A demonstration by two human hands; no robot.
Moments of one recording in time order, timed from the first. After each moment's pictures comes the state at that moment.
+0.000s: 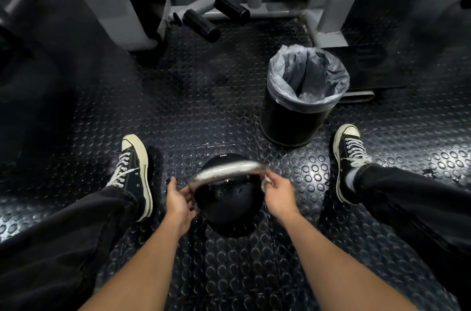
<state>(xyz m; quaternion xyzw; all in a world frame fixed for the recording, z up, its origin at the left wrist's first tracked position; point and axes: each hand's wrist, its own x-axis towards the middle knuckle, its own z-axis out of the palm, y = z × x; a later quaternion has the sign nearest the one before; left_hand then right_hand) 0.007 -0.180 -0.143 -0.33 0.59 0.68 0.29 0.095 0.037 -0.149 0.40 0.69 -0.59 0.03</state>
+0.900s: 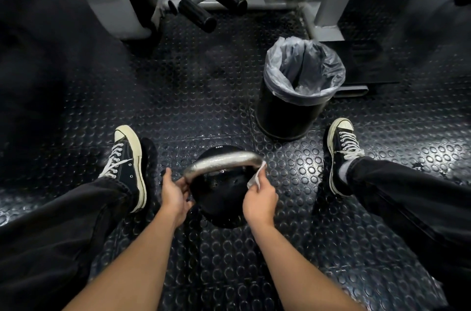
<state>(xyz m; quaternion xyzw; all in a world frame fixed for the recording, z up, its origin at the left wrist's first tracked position) 0.010 -0.181 -0.136 -0.32 0.59 0.68 0.30 0.102 -0.027 -0.125 0.49 0.67 -0.55 -0.04</state>
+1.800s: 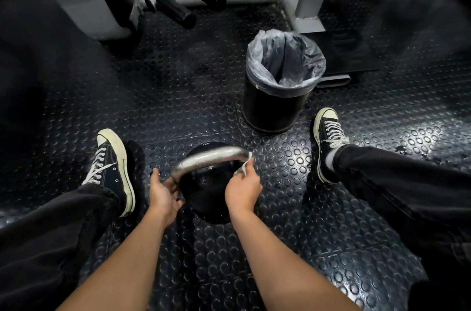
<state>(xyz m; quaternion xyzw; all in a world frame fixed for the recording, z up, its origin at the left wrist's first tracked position) 0.011 -0.179 -0.142 -0.31 0.58 0.69 0.30 0.084 -0.037 -0.113 0.54 0.61 -0.57 -0.10</state>
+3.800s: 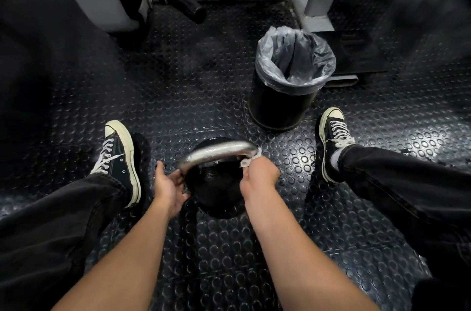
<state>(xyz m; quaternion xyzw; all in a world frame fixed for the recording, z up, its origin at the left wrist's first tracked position) 0.008 -0.191 -0.151 -0.30 0.55 0.71 0.33 0.065 -0.017 -0.071 0.63 0.25 -0.72 -0.14</state>
